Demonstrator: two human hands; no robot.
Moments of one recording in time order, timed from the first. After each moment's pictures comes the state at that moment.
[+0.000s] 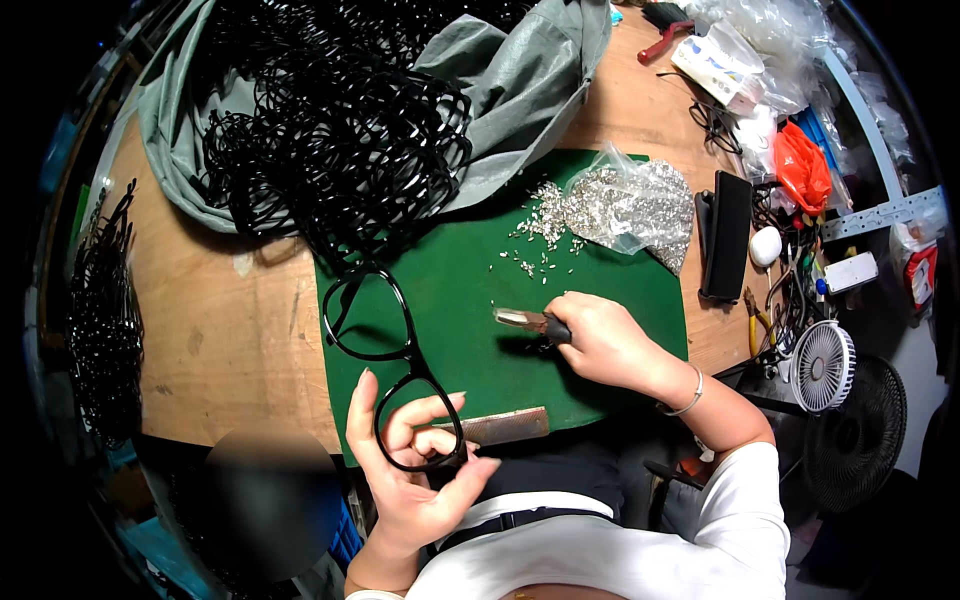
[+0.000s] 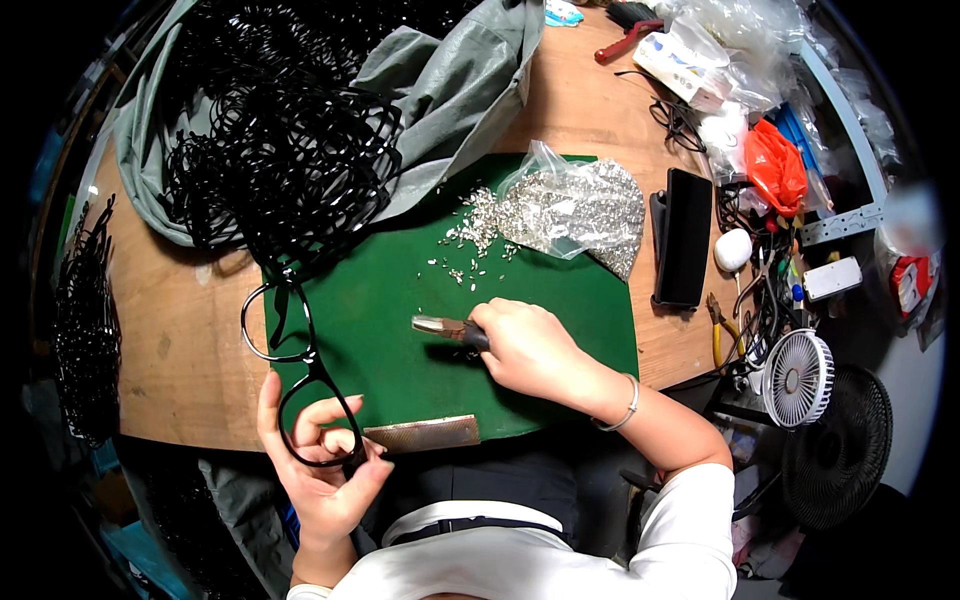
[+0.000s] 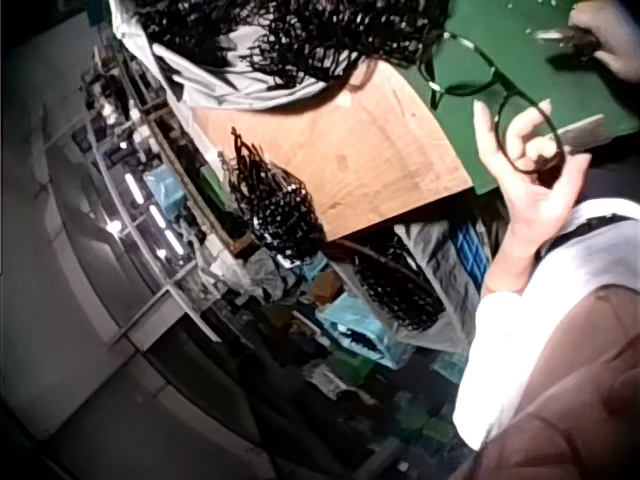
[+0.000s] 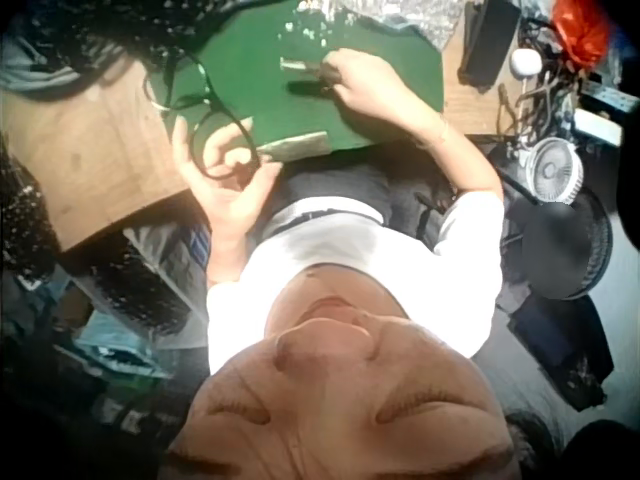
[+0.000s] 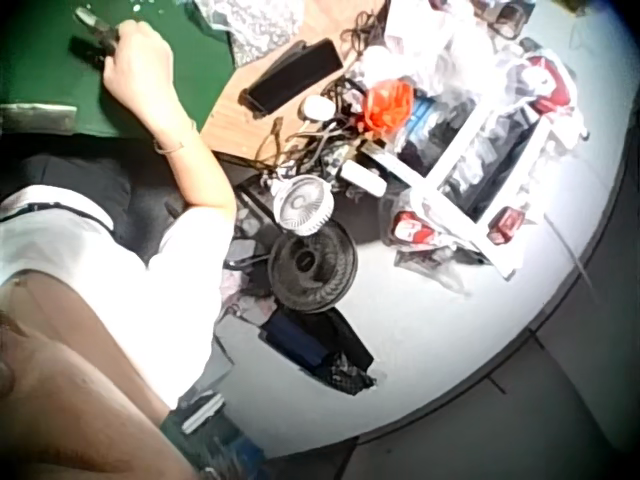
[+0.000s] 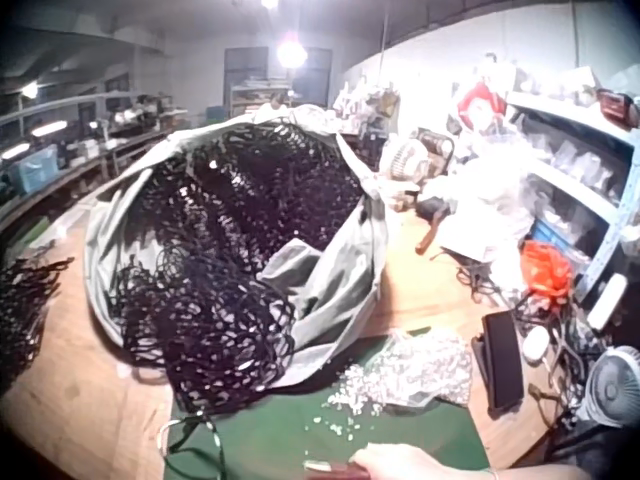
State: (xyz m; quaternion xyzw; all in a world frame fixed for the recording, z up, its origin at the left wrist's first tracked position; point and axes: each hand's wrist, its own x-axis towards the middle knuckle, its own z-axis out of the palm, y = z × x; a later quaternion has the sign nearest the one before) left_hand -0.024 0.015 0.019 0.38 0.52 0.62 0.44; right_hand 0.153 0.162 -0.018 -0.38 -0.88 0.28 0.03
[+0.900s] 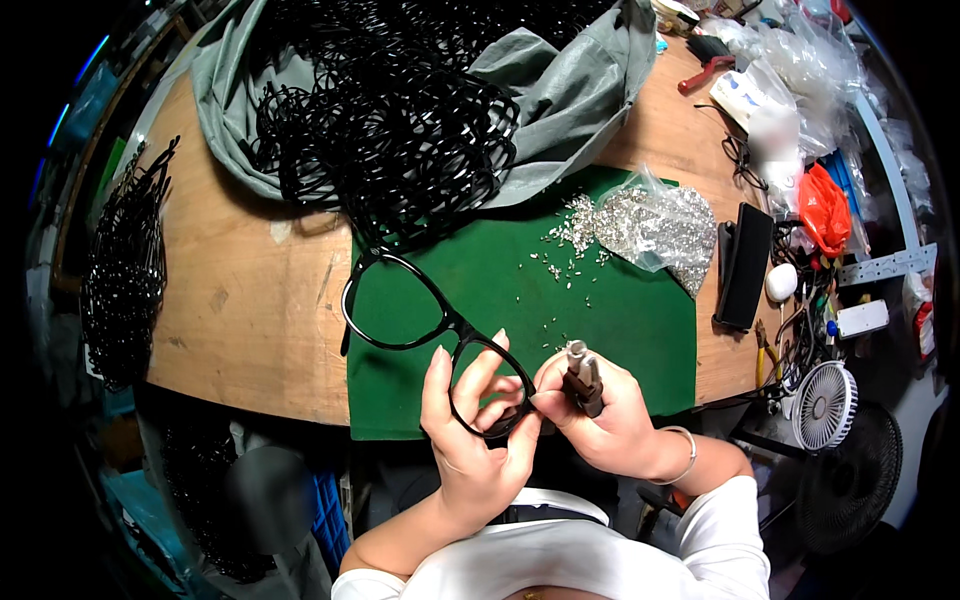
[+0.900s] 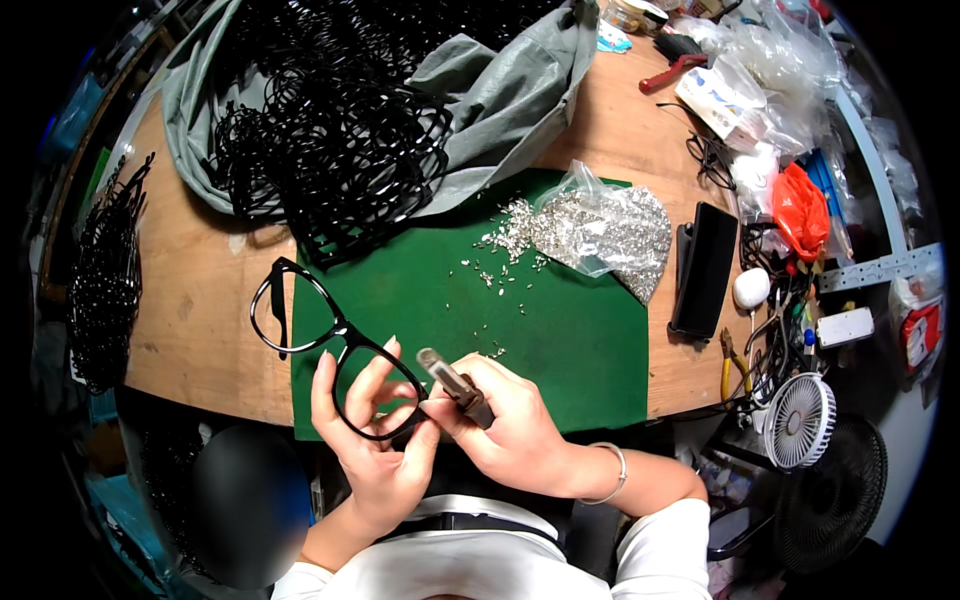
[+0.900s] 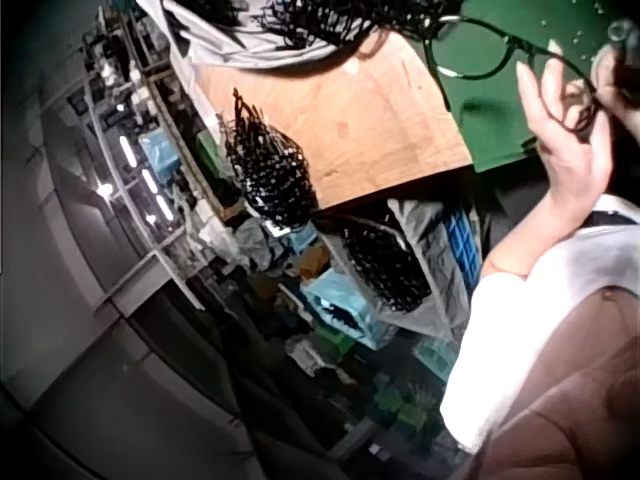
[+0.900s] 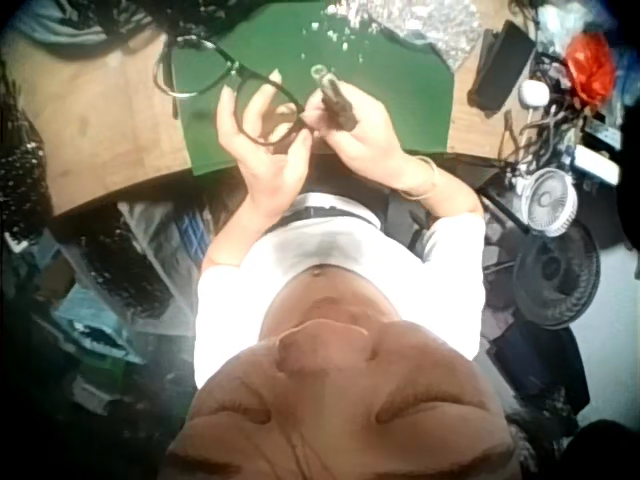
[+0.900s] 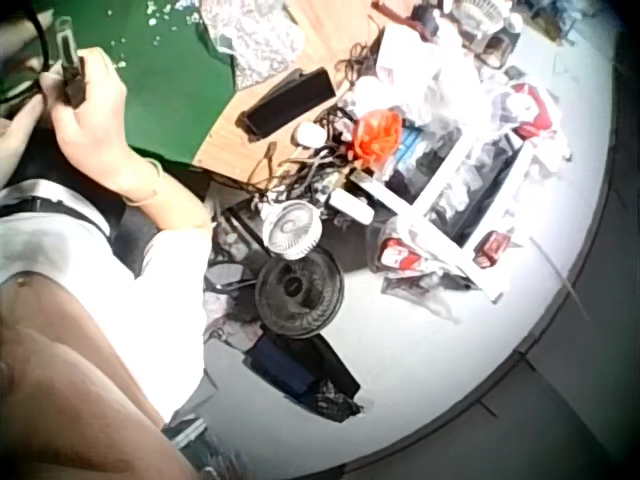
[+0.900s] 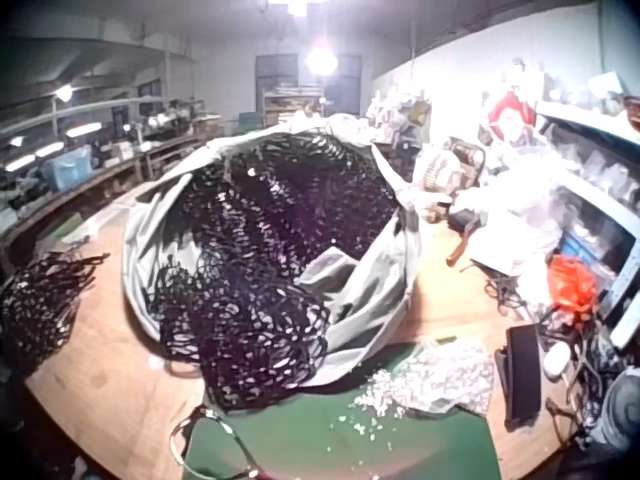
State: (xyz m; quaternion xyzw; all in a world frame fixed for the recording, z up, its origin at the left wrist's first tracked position) left_hand 0.013 0.029 0.013 0.47 0.56 0.61 0.30; right_hand 0.127 0.102 0.026 -0.33 -0.68 0.59 0.28
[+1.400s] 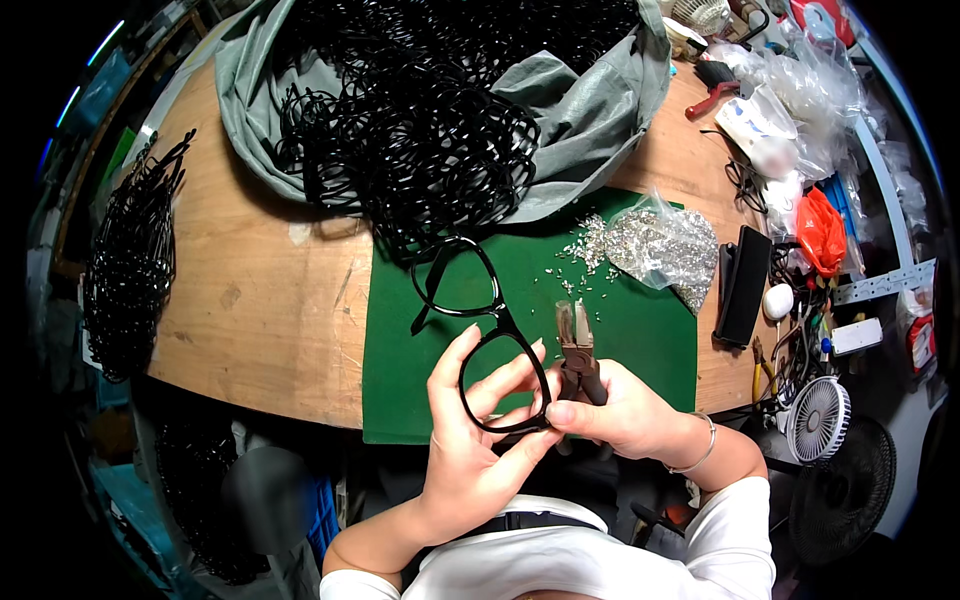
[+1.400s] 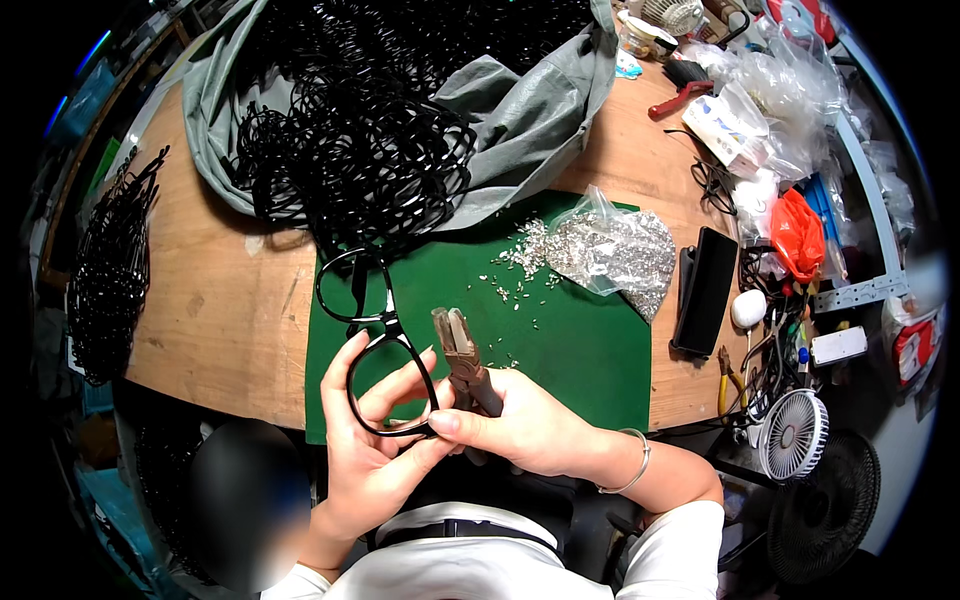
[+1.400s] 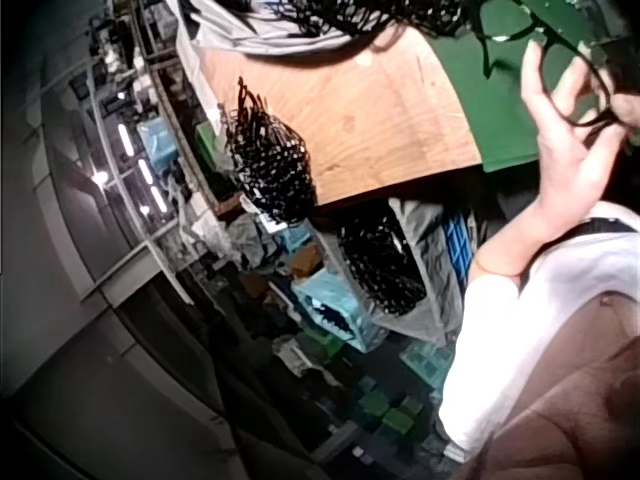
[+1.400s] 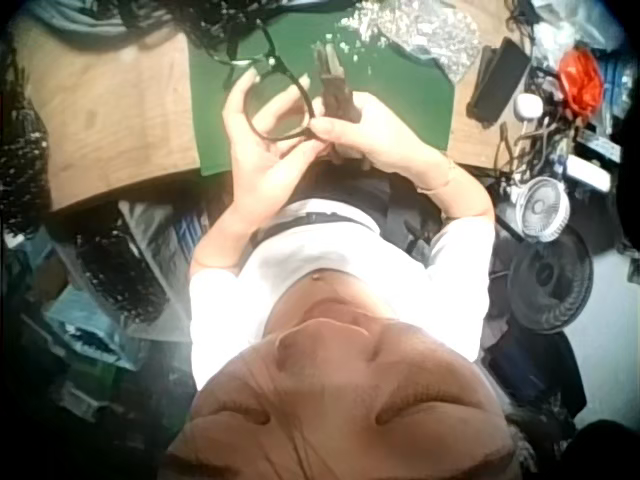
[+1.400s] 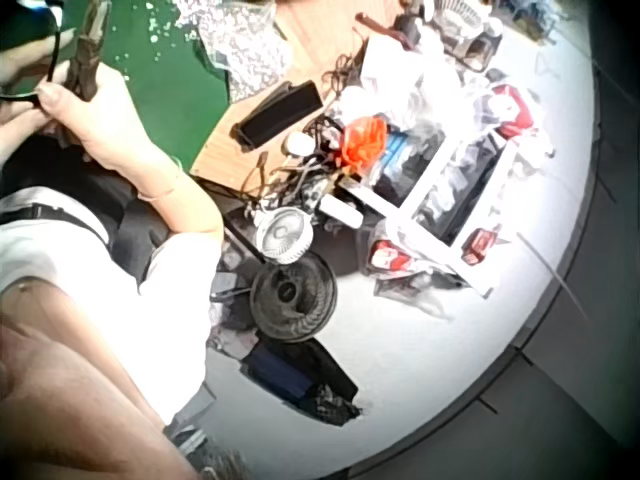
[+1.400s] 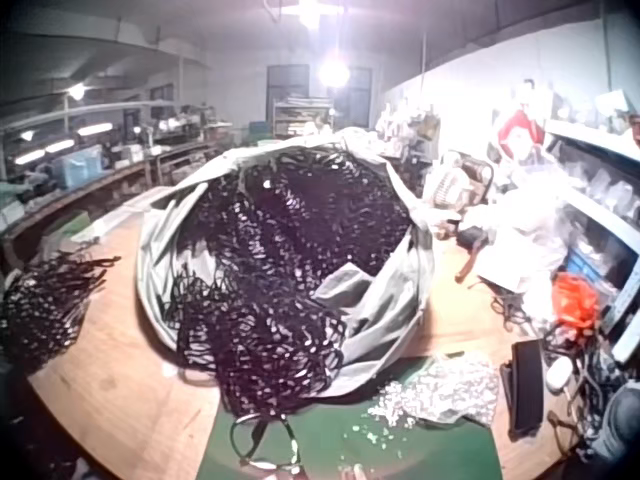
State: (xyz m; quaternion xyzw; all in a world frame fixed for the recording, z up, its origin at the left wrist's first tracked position) left_hand -0.014 0.030 0.042 0.35 0.45 0.63 0.53; right_hand 0.119 0.125 0.060 -0.28 -0.45 0.85 0.05
